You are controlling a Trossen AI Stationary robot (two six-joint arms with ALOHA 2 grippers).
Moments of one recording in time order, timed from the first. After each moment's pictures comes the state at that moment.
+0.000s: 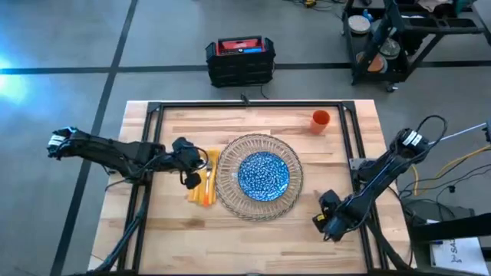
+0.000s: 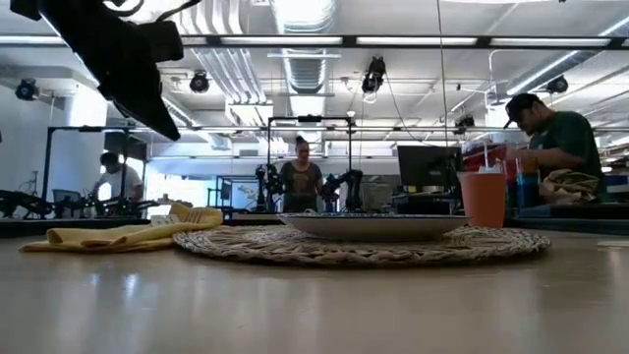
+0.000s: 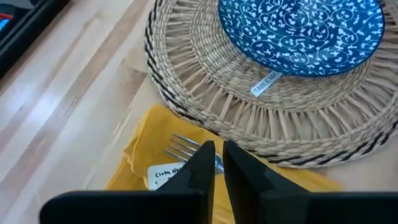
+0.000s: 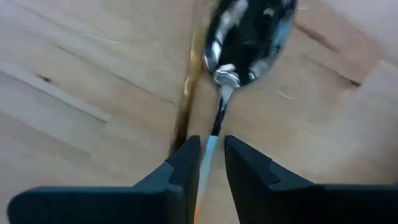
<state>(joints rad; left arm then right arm) -0.13 0.95 0.66 -0.60 -0.39 -0.41 0.85 1.52 0.73 -0.80 0.05 1.91</state>
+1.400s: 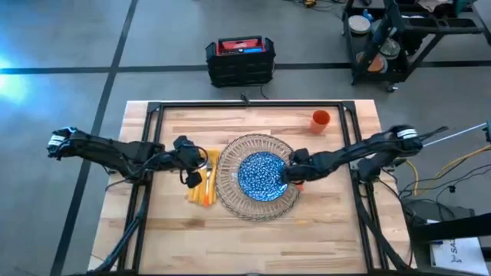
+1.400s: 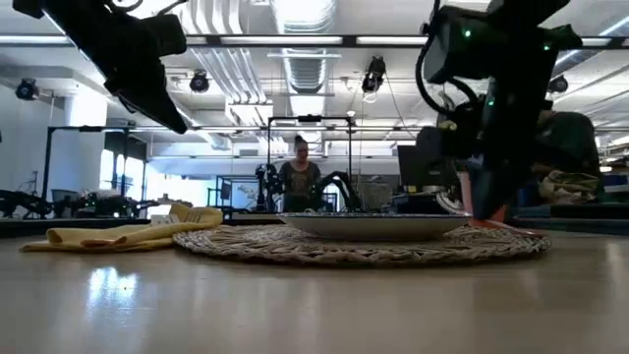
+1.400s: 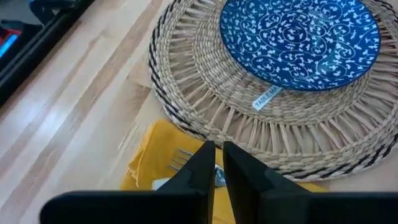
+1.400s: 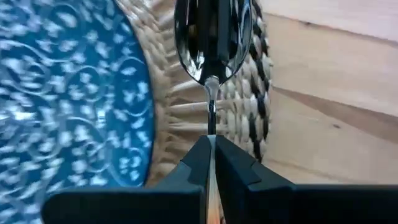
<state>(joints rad) -0.13 0.95 0.67 -0.57 -0.40 -0.39 0.13 1.56 0.83 -0.69 0.29 1.43</state>
